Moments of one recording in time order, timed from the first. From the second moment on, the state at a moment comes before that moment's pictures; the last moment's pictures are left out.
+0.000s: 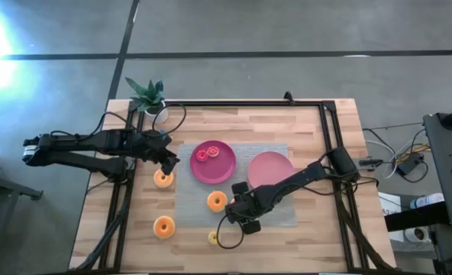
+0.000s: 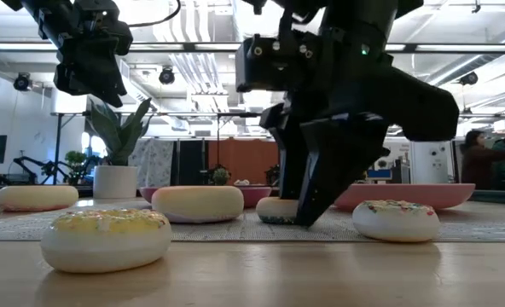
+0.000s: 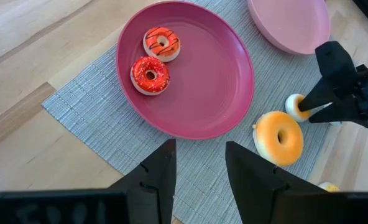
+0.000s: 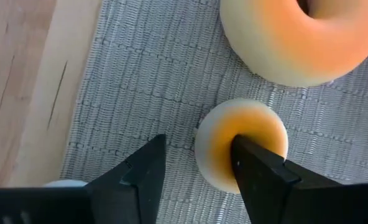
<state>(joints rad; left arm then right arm) 0.08 0.82 0.75 -0.75 -0.07 -0.69 0.36 2.10 1.45 -0.61 0.14 0.08</state>
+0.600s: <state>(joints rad) 0.08 0.82 0.75 -0.75 -0.07 -0.67 0.33 2.09 1.45 -0.59 0.13 0.28</state>
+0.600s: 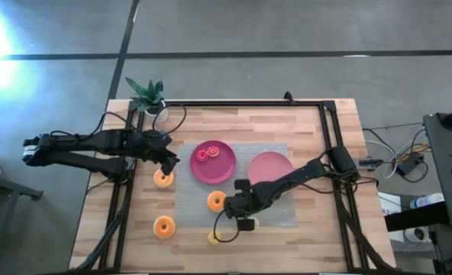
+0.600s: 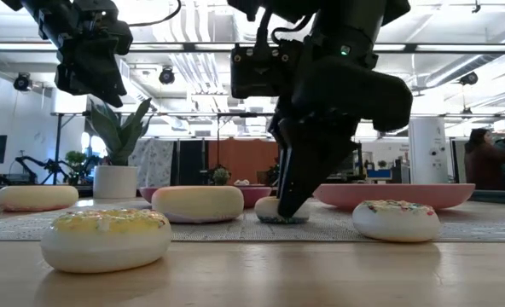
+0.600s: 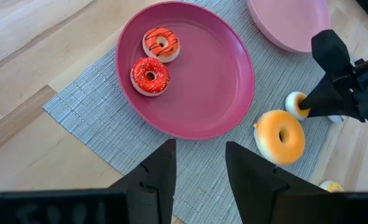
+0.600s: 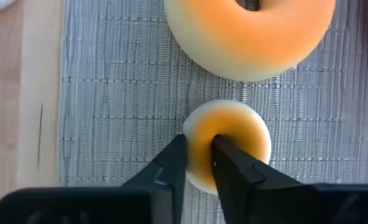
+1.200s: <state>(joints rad) 0.07 0.82 0.75 -0.72 -0.07 -0.66 0.16 1.80 1.24 -0.25 0.15 0.82</state>
